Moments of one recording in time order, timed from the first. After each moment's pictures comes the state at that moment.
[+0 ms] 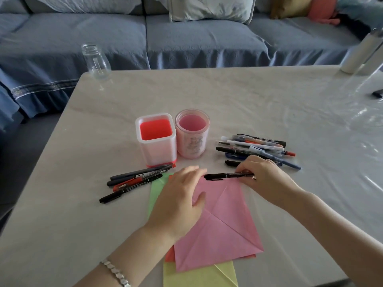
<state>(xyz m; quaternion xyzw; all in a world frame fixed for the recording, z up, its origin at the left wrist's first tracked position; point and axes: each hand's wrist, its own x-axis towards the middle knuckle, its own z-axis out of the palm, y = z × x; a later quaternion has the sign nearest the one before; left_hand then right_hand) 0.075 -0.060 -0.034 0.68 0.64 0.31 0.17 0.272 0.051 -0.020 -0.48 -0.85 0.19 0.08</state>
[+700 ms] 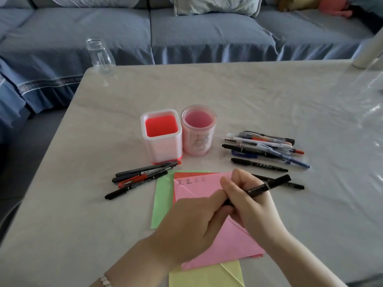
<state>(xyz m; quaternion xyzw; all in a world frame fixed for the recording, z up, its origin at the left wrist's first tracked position) 0.083 -0.082 -0.015 0.77 0.49 0.34 0.21 0.211 -0.035 0.008 -0.41 -0.53 0.64 0.38</state>
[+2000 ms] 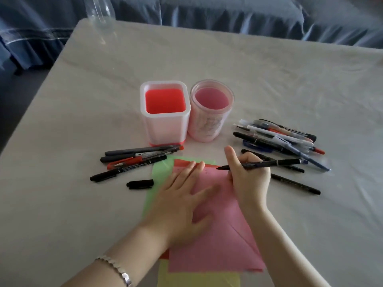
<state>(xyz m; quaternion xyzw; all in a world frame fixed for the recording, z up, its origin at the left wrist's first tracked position) 0.061 -0.065 -0.095 0.75 0.63 0.13 0.13 0.189 0.027 -0.074 -0.59 -0.53 0.39 0.47</state>
